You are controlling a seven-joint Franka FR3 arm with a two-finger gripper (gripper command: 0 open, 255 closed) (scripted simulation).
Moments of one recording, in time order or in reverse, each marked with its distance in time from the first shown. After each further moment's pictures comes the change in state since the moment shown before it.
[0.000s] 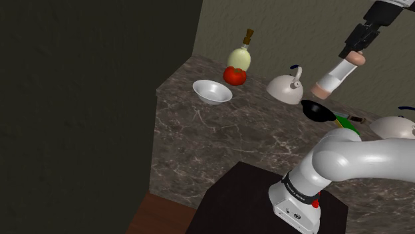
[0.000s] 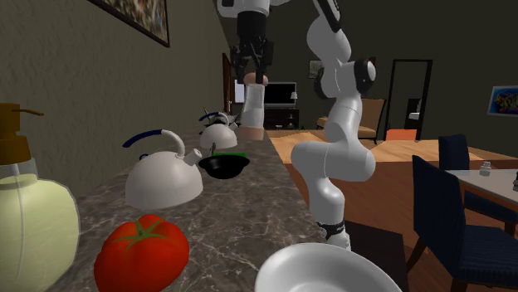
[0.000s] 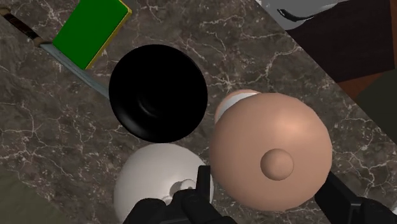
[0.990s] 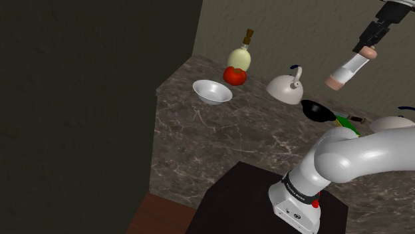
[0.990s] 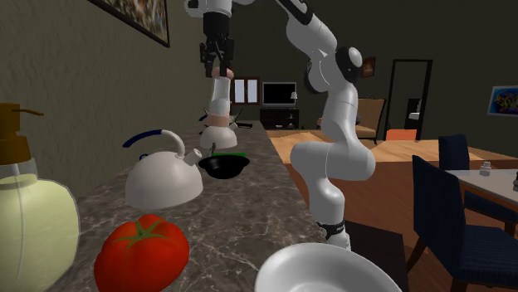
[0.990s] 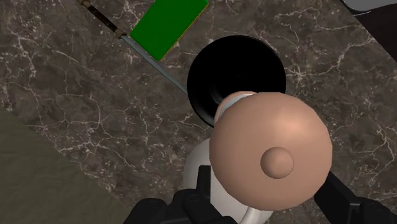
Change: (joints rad) arm 0.076 0.192 -0.276 0.286 -0.131 -0.002 -0.266
